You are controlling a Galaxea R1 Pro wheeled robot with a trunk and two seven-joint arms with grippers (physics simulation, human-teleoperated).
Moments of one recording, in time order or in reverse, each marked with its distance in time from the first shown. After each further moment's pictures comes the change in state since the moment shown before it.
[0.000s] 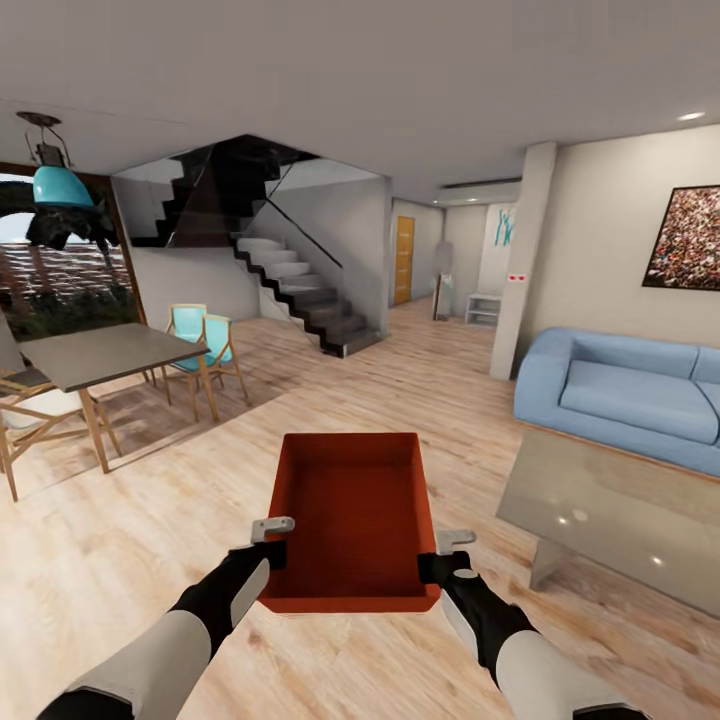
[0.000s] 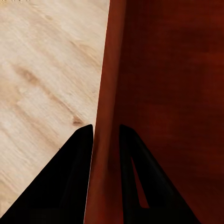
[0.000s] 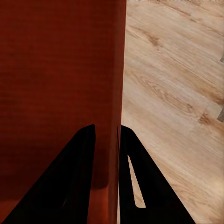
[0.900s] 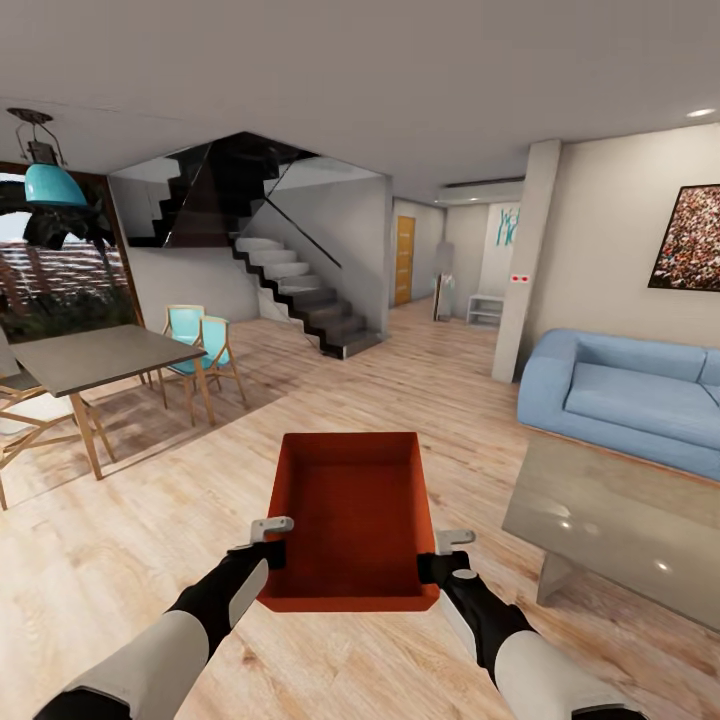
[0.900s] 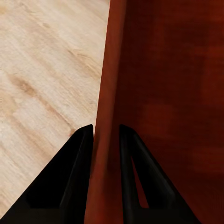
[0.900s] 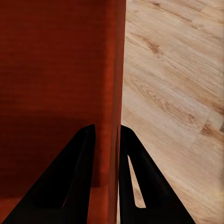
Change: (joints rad) left arm 0.001 0.009 -0.027 -0.004 0.031 -0.005 0.001; right arm 0.000 0.004 -0.008 0.001 0.009 -0.005 -0.004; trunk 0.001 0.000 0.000
